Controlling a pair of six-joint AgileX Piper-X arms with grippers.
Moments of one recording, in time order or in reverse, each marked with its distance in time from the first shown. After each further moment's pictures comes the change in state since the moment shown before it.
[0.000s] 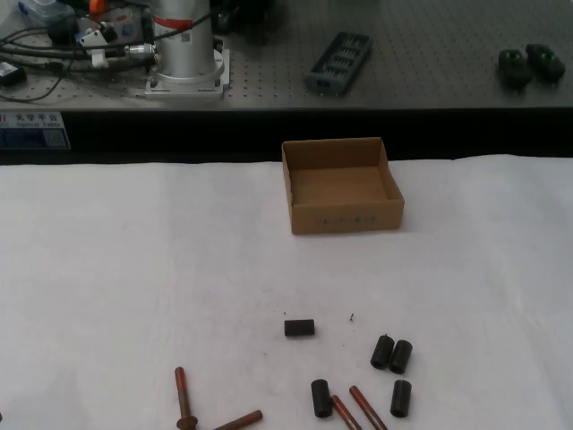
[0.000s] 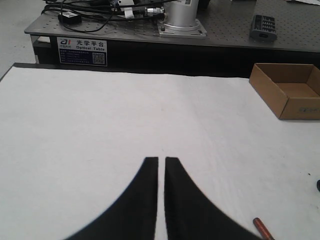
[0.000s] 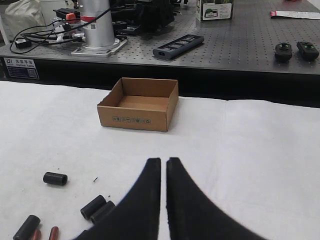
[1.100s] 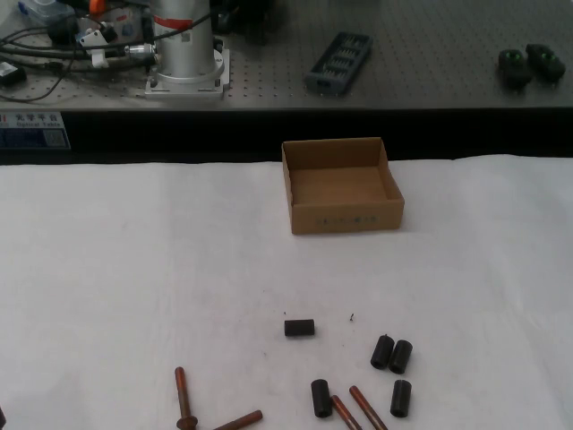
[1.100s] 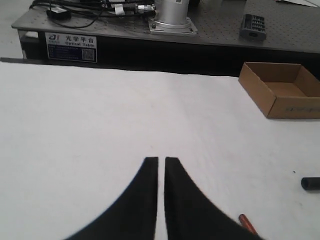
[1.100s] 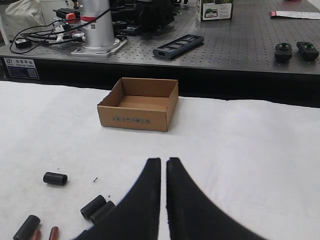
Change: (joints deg) left arm 0.0 0.0 0.1 0.0 1.8 0.7; right arm 0.0 0.0 0.0 0.0 0.0 0.0
